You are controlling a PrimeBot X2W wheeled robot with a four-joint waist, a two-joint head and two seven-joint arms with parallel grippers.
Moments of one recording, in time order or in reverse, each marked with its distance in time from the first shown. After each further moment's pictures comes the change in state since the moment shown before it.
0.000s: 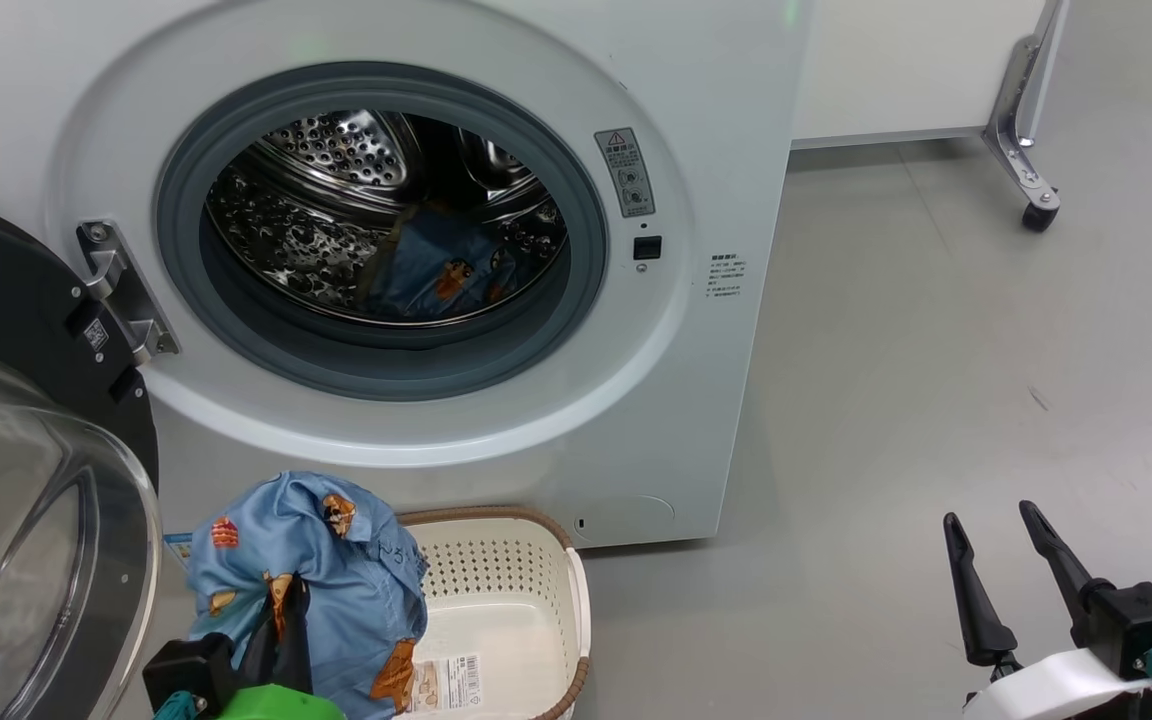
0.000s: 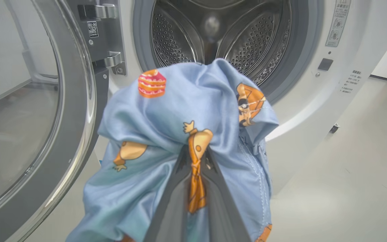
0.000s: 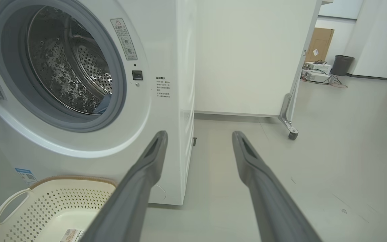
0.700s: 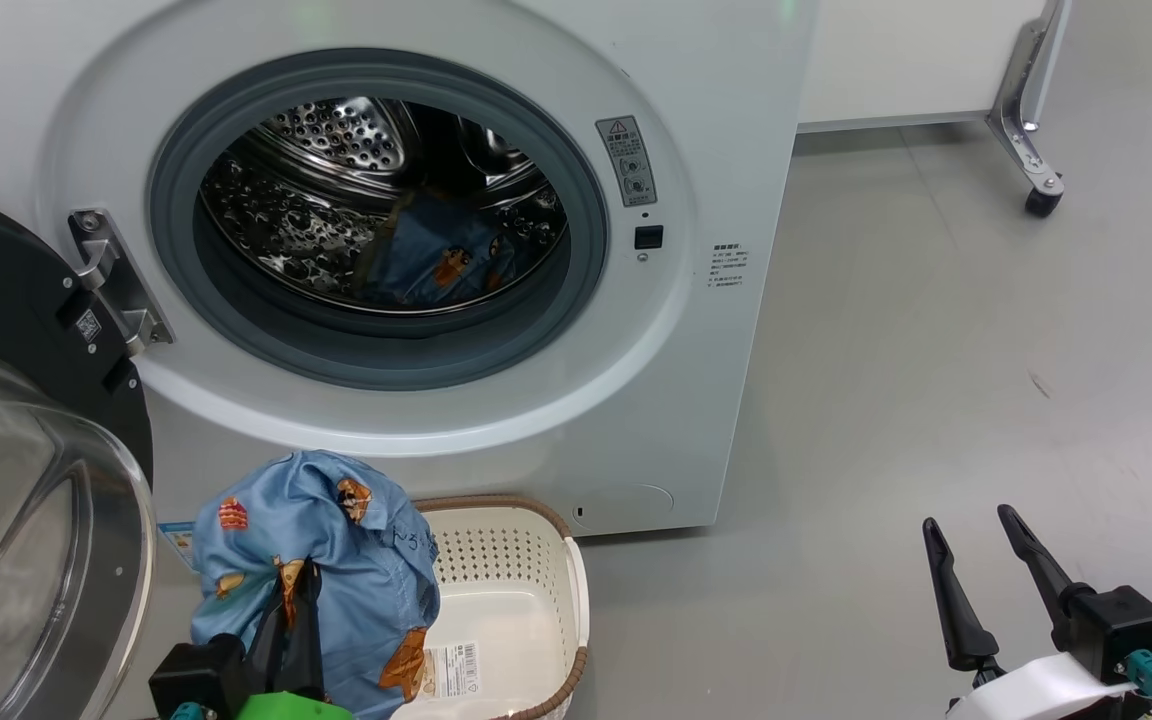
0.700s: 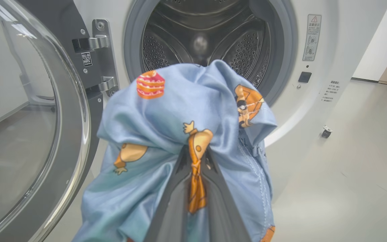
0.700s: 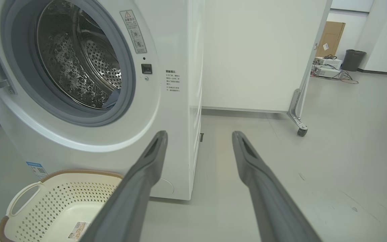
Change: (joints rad) left arm 0.060 0.007 -0.012 -0.153 0.055 0.020 0.000; right arm 0.007 0.011 0.023 -0.008 0.000 0.000 0.000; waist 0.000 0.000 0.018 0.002
